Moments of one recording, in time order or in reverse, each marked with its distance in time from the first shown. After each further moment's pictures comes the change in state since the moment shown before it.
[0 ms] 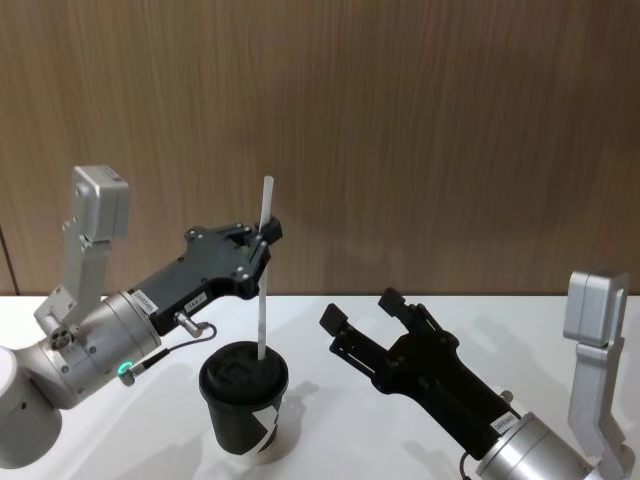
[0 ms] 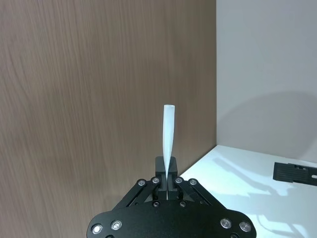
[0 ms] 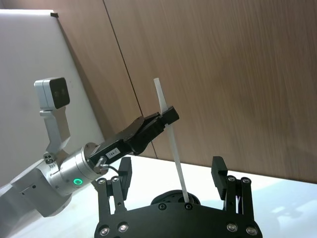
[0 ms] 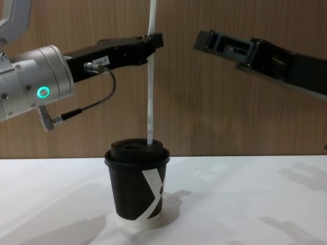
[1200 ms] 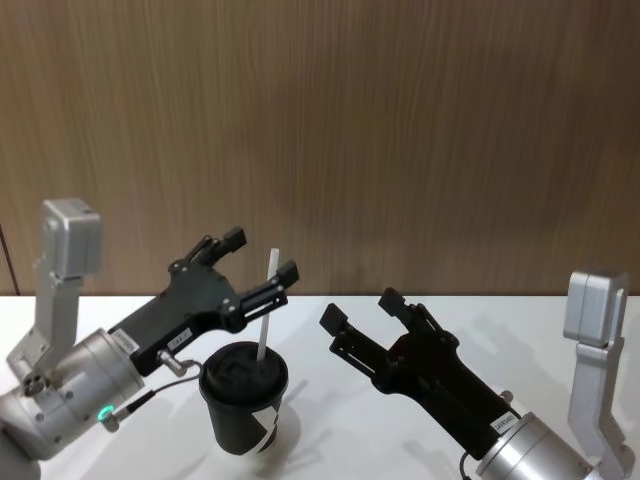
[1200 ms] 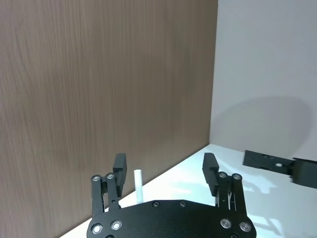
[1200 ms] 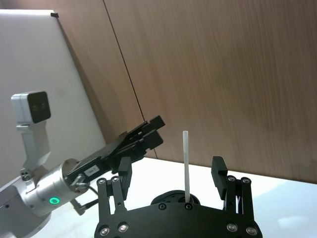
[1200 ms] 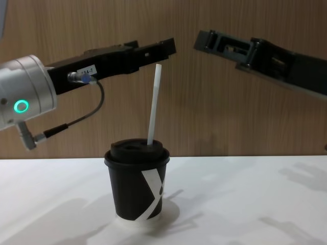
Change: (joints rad) left arm 0.154 0.033 -0.064 -0.165 -0.023 0.054 0.044; right arm 0.000 0.000 0.000 0.000 0.000 0.000 0.000
